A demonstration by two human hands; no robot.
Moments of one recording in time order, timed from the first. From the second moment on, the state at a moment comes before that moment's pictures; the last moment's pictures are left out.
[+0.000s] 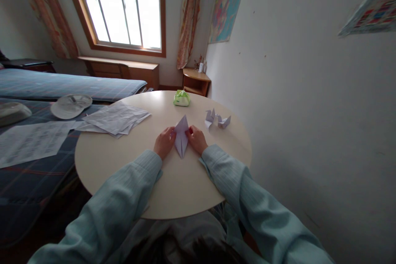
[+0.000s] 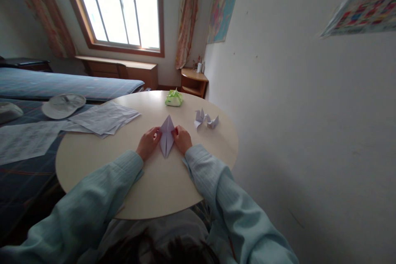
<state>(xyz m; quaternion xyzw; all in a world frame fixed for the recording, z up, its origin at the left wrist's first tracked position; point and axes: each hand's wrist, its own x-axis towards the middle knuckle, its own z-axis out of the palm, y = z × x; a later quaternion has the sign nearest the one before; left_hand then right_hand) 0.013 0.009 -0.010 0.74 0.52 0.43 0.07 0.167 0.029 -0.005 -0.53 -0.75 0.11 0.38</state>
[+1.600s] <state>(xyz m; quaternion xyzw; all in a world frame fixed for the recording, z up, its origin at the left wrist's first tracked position) 0.012 0.009 -0.006 0.74 0.48 0.46 0.07 0.165 0.030 -0.005 -0.49 -0.75 0.14 0.43</state>
